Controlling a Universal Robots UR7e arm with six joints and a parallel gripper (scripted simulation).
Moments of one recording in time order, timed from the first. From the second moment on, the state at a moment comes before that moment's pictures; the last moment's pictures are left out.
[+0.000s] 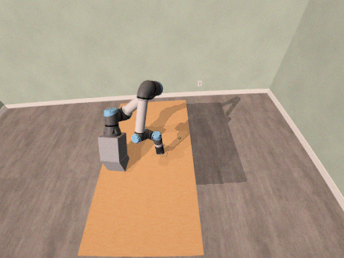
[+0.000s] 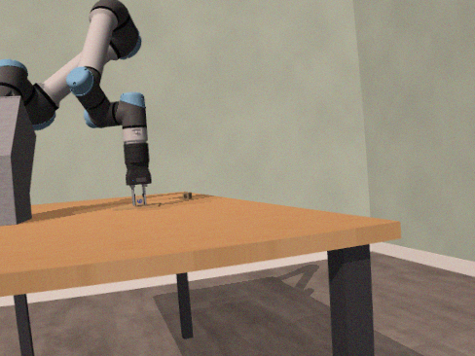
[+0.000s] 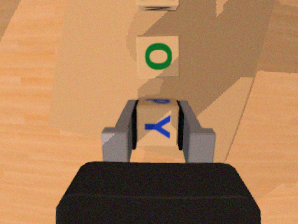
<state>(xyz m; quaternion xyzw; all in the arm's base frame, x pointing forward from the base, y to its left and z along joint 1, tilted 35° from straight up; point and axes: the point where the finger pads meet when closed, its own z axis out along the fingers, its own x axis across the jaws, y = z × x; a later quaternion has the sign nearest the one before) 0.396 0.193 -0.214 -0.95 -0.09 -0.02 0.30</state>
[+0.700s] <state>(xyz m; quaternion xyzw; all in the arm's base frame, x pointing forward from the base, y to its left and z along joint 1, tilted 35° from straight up) 0.396 0.193 -0.214 -0.95 -0.09 -0.02 0.30</state>
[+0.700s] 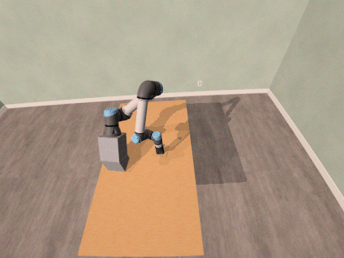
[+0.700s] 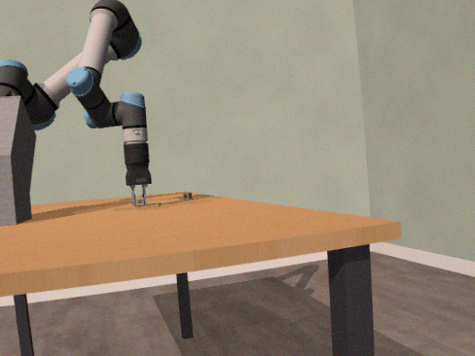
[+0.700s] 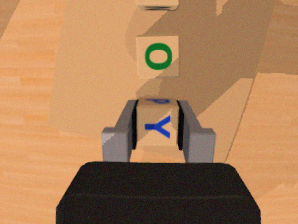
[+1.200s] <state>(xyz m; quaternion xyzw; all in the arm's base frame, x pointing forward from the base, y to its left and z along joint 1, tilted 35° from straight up) 0.396 0.195 -0.217 -0.95 -0.09 -0.02 0.30</state>
